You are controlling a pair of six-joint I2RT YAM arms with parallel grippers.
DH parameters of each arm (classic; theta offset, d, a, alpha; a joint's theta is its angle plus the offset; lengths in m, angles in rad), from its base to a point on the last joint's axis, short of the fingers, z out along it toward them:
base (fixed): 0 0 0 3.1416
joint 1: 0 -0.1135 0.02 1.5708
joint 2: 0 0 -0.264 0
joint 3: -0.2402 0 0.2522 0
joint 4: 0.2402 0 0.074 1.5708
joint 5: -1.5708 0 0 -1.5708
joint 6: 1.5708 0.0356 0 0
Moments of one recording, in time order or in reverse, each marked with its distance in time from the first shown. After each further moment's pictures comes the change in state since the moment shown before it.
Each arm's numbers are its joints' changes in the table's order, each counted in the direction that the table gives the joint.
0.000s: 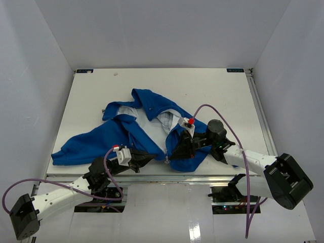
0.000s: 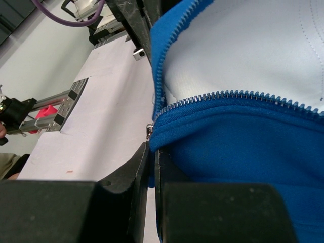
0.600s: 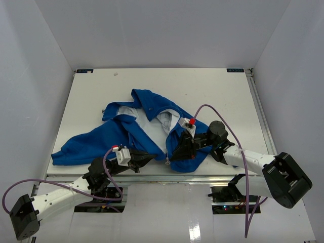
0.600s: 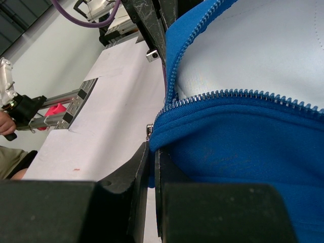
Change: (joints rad) left arm 0.000 -0.007 0.000 -0.002 -0.003 0.000; right arm 0.000 0.009 0.019 -0.125 0.037 0.085
